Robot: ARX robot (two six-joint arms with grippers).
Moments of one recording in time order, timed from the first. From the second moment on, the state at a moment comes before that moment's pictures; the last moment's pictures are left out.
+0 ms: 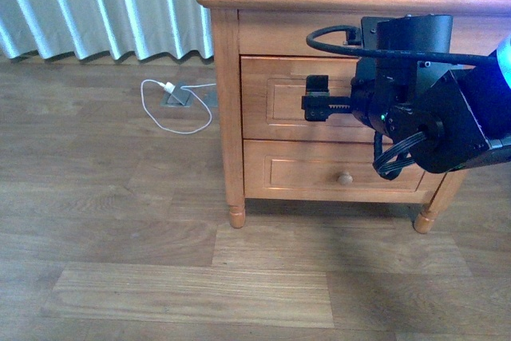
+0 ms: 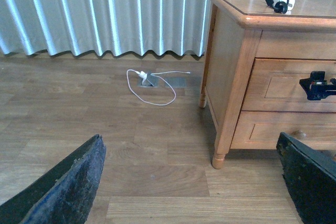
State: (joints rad) left arm 0.00 0.00 0.02 0.00 0.00 0.00; right arm 0.27 2.40 1.38 0.71 0.17 0.08
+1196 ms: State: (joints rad) left arm 0.00 0.00 0.02 0.00 0.00 0.00; right arm 0.24 2.38 1.27 0.77 0.14 0.07
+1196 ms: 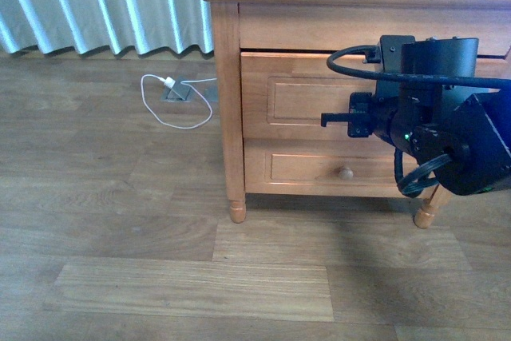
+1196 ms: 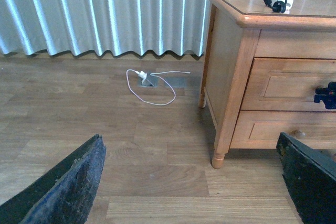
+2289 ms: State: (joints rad) left arm 0.00 0.00 0.02 0.00 0.00 0.00; right arm 0.20 1.37 0.35 0.59 -0.13 0.14
